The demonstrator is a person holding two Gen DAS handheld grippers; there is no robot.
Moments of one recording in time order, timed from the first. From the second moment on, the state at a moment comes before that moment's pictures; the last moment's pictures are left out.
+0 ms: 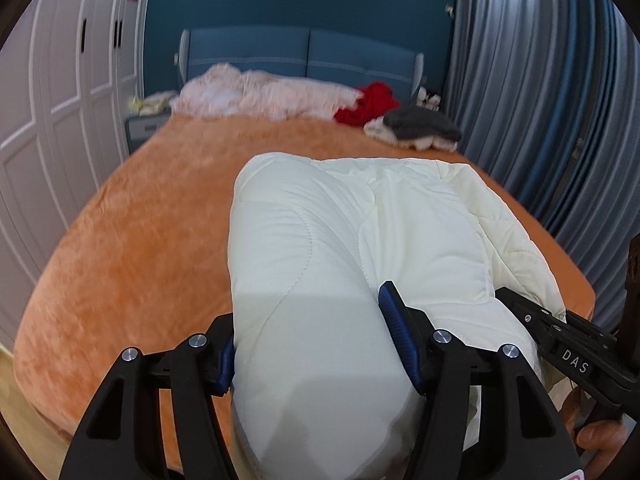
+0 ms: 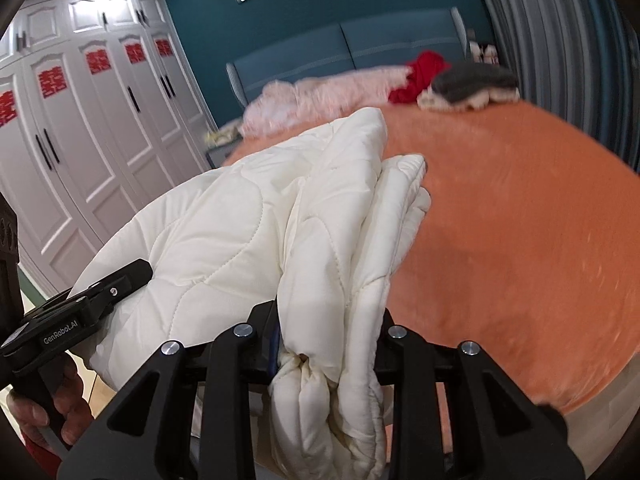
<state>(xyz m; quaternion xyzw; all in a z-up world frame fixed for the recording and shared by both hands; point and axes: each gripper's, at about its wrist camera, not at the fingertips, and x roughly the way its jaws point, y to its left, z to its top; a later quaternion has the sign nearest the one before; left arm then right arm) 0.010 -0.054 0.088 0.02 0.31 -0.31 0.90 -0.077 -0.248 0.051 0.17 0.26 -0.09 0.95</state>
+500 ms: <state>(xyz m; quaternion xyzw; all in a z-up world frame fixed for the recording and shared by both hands) -0.023 -0.019 0.203 0.00 0.14 -0.33 0.93 -0.096 -0.218 0.175 0.08 0.13 -0.08 0.99</state>
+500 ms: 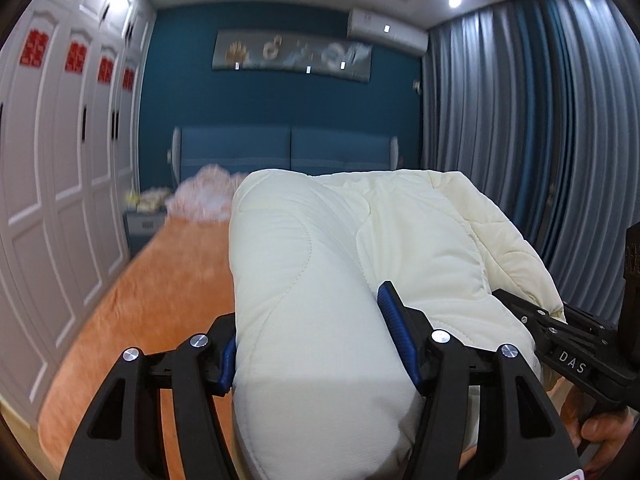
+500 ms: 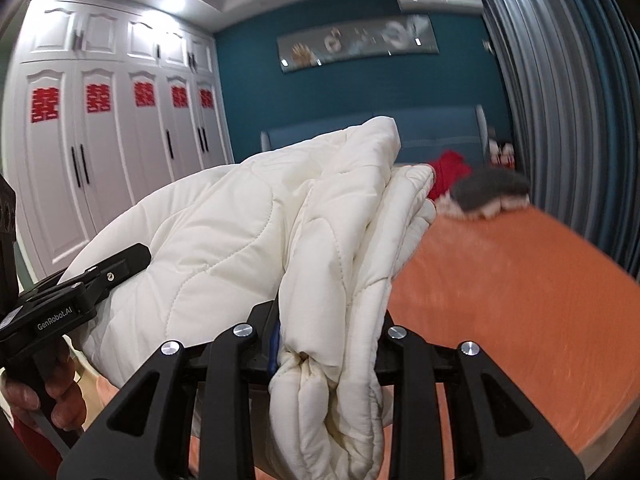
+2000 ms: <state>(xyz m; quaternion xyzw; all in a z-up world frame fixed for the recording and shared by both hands) 0.268 0.013 -0.077 -0.04 0.31 -0.27 0.91 0.196 -0.212 -0.090 0.11 0.34 -0.01 0.94</state>
